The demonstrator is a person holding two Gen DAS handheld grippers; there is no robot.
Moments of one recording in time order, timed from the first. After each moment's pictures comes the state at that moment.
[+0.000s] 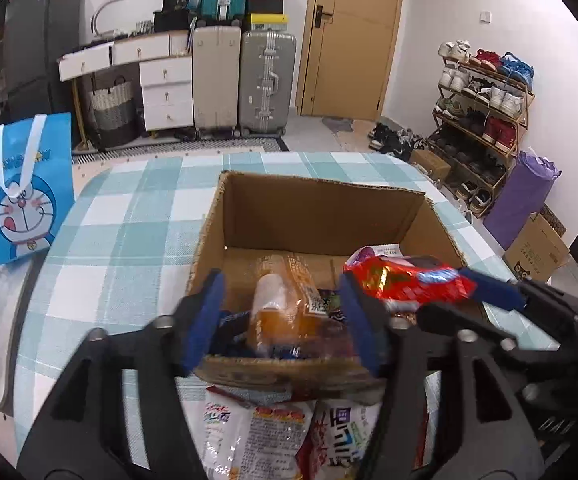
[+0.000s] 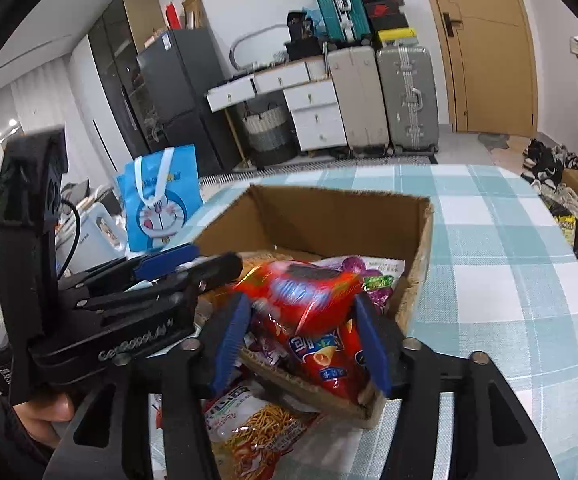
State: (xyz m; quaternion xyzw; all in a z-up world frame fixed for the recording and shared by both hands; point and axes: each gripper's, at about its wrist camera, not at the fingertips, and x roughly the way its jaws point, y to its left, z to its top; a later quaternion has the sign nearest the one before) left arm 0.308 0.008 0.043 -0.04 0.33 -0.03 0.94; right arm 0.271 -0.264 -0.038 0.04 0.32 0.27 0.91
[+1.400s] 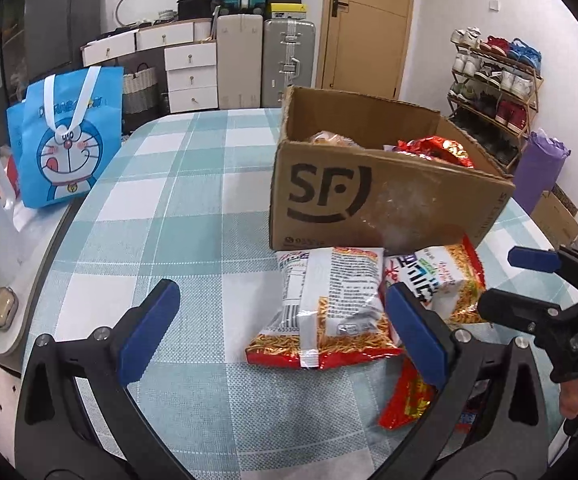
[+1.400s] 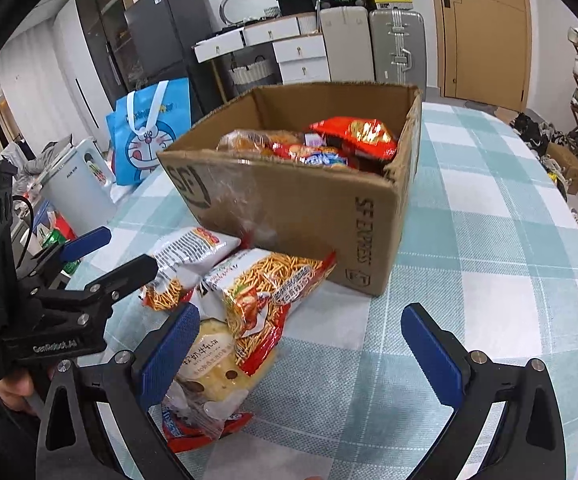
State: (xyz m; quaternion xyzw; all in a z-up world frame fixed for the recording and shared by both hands) left arm 0.192 0.048 -0.014 -0.04 0.36 0.01 0.93; right arm 0.209 -0.256 -0.094 -0.02 0.42 0.24 0.87
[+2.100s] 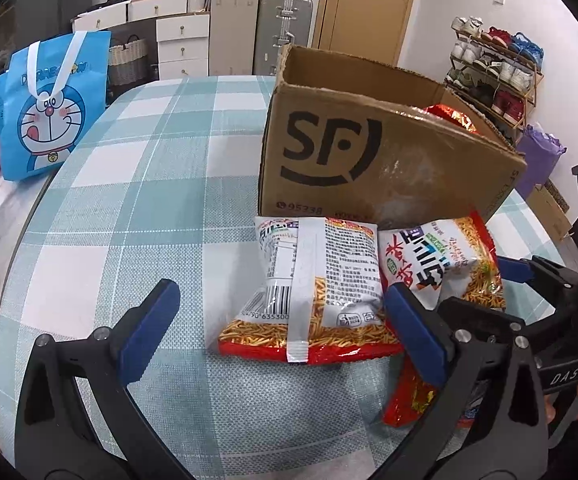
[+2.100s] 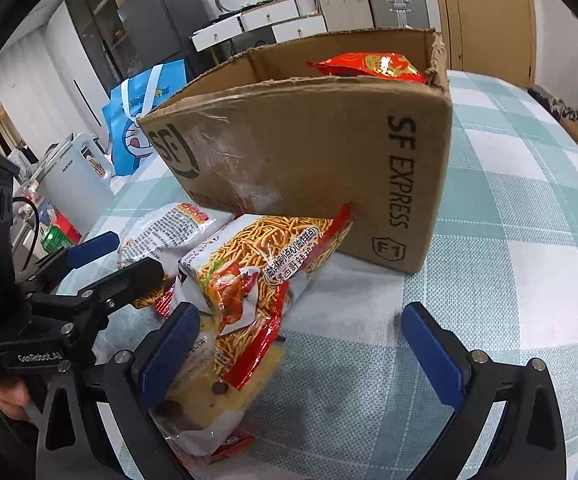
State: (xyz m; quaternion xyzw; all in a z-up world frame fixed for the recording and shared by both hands) left arm 0.209 0.051 -0.044 -0.06 0.40 -0.02 0.91; right arm 0.225 -0.240 -0.136 0.00 0.44 0.25 0.86
